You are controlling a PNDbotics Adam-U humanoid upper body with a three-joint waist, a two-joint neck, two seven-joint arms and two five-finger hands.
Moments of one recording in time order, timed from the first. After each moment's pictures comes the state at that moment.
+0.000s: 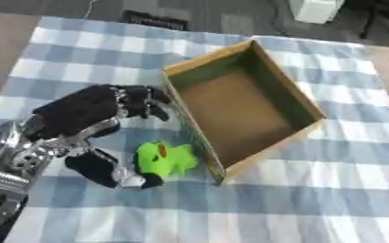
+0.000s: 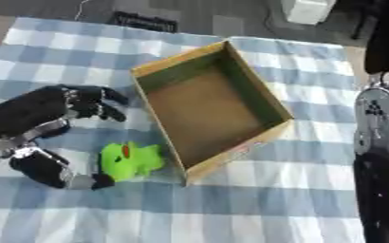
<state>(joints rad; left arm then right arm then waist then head) -0.30 0.60 -0.24 -1.99 -0.66 -0.28 -0.46 -0.51 -0.26 0.01 -1.98 -0.55 -0.51 0.14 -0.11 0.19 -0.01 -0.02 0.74</state>
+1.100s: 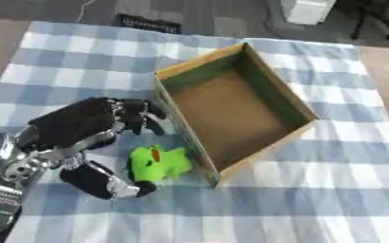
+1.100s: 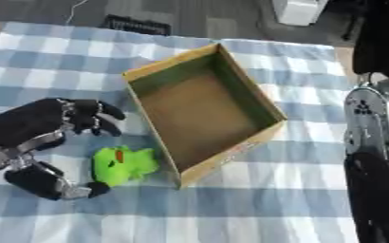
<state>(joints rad) -0.29 0.59 -0.25 -1.99 -0.64 -0.30 -0.43 -0.51 -0.26 0.01 -1.98 -0.55 -0.51 0.14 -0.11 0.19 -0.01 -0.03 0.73</state>
